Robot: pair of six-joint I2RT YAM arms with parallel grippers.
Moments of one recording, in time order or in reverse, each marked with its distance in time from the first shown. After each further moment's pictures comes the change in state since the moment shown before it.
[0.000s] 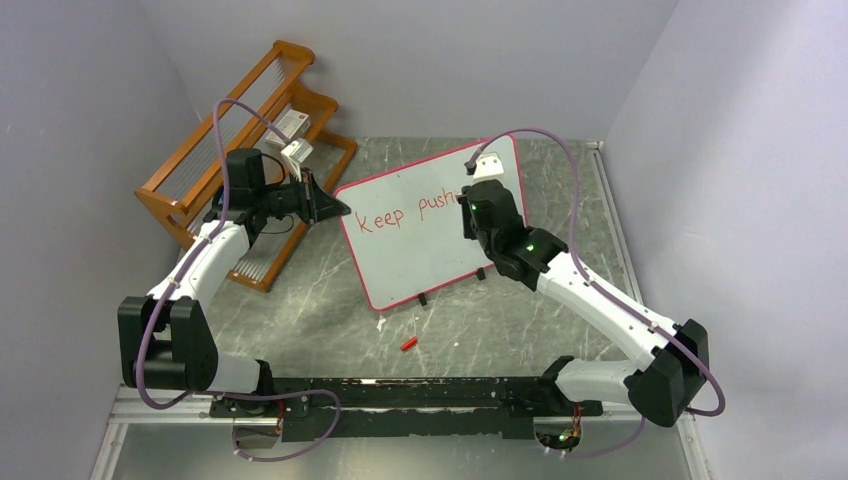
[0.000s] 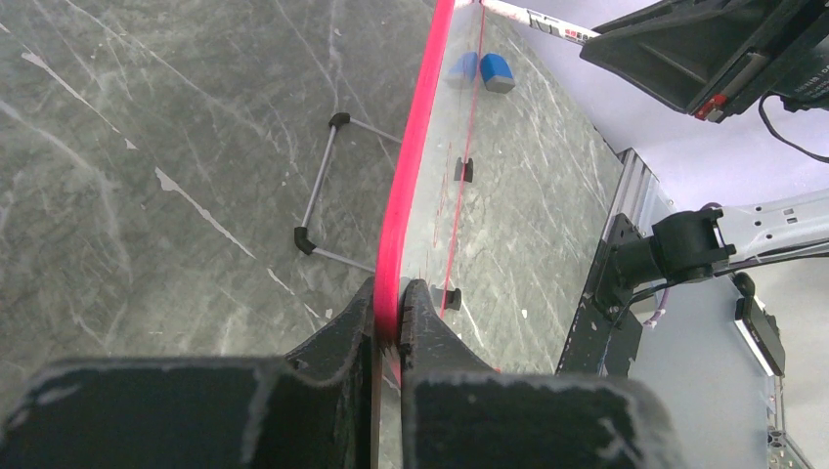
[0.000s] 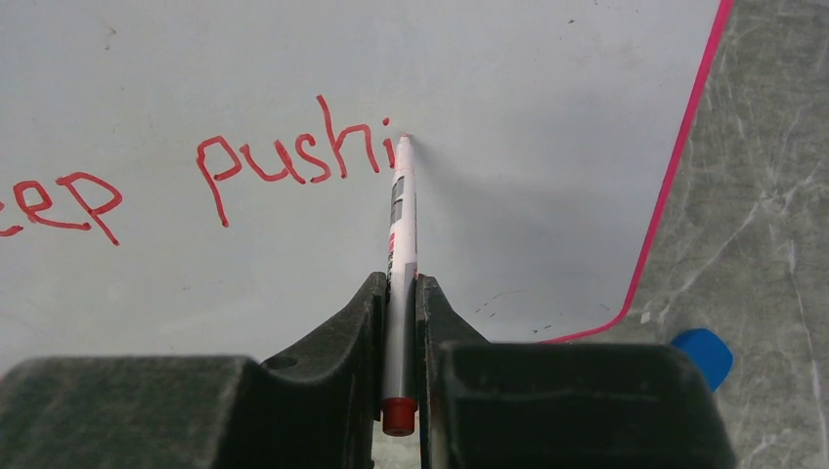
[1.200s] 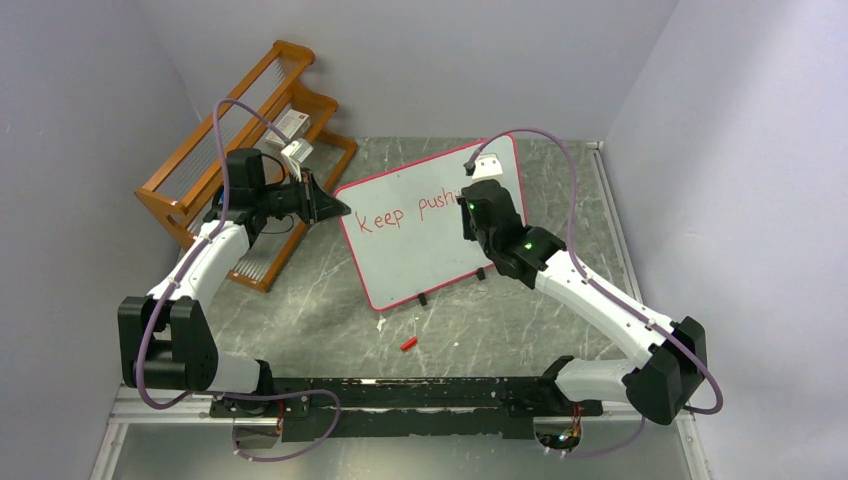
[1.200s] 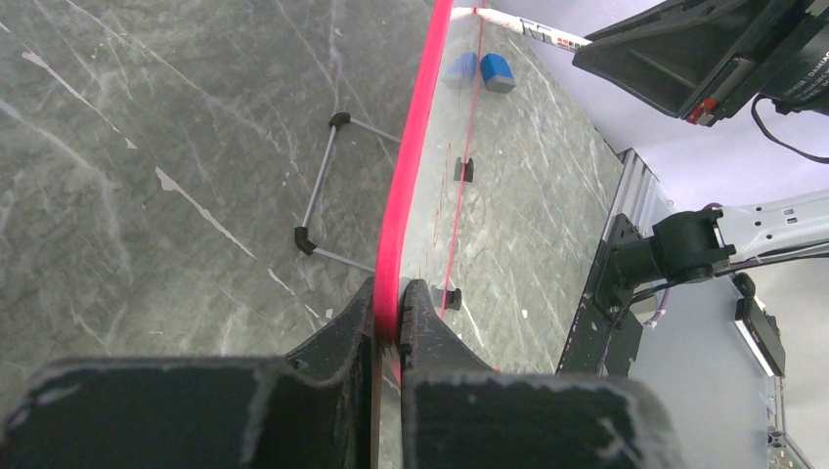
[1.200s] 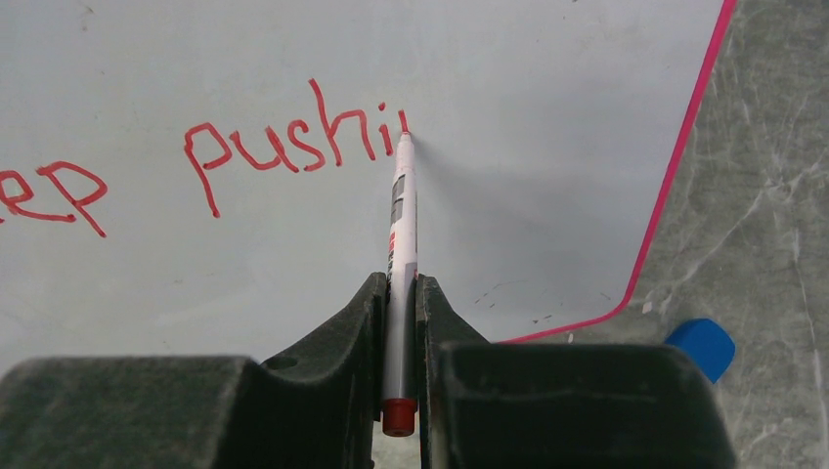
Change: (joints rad) left arm 0.000 0.000 0.000 0.000 0.000 0.000; right arm -0.006 0.022 0.010 -0.019 -0.008 0.010
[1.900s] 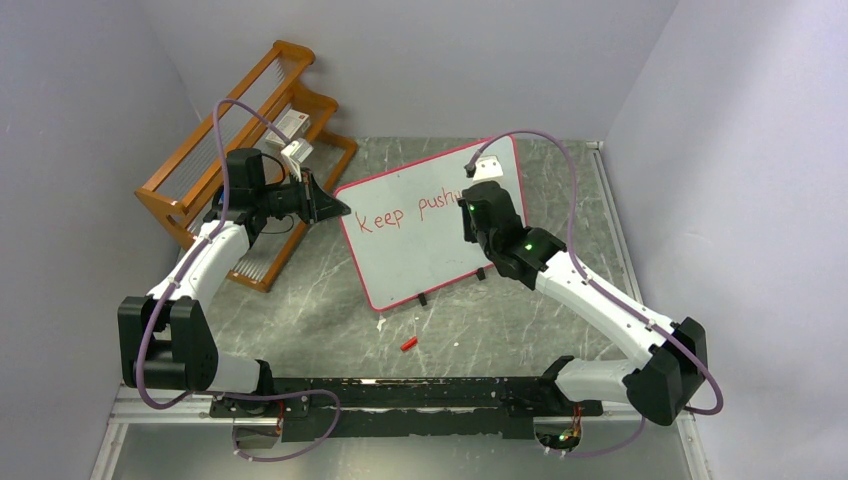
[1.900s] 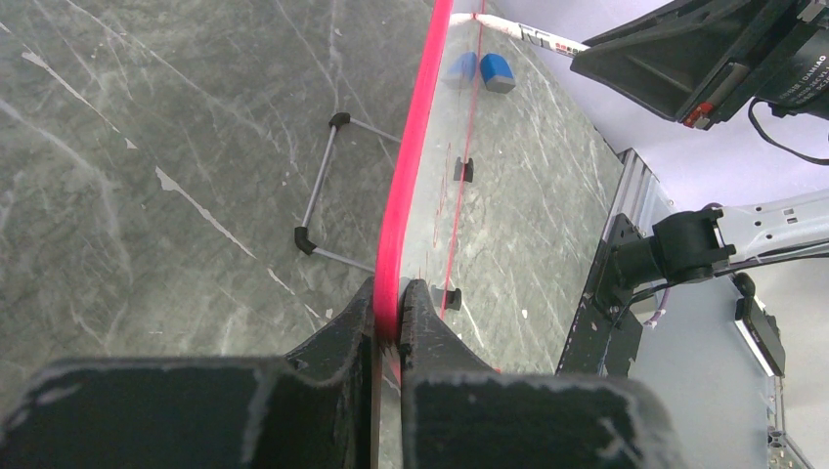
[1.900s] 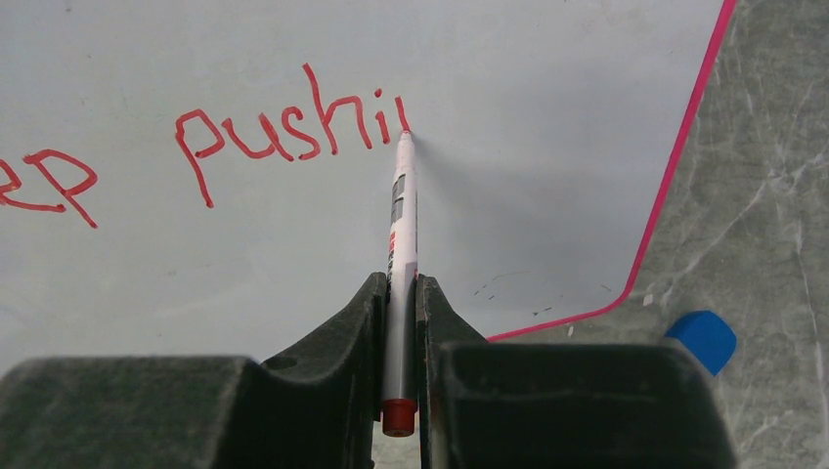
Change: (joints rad) left arm 0.000 0.000 0.000 0.000 0.000 0.000; right arm 0.000 -0.003 -0.011 -0.011 -0.005 0.010
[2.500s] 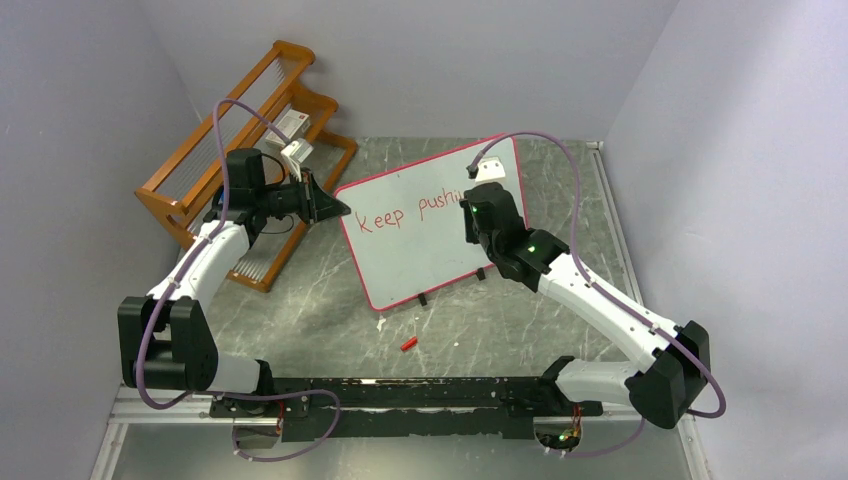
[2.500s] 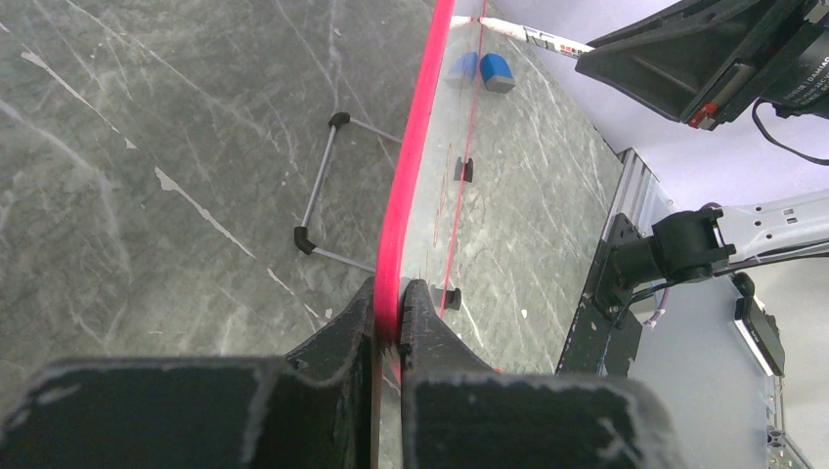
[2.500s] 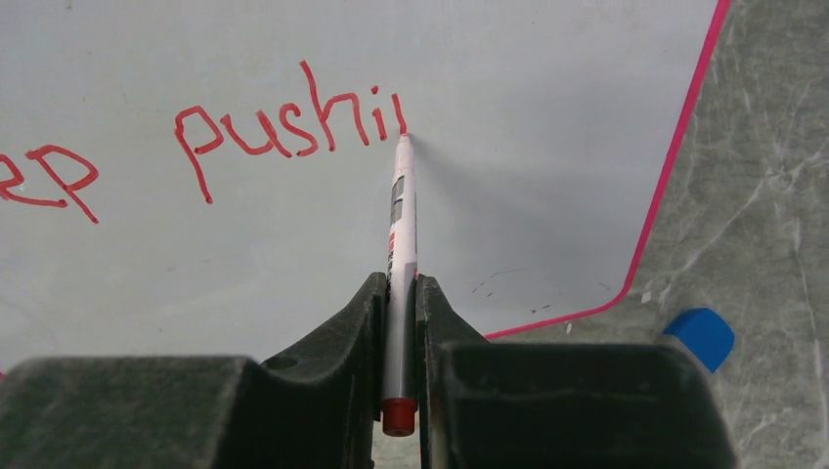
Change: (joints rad) left arm 0.000 0.000 0.000 0.000 0.001 0.000; right arm 0.000 -0.024 -0.011 -0.011 -0.002 0.000
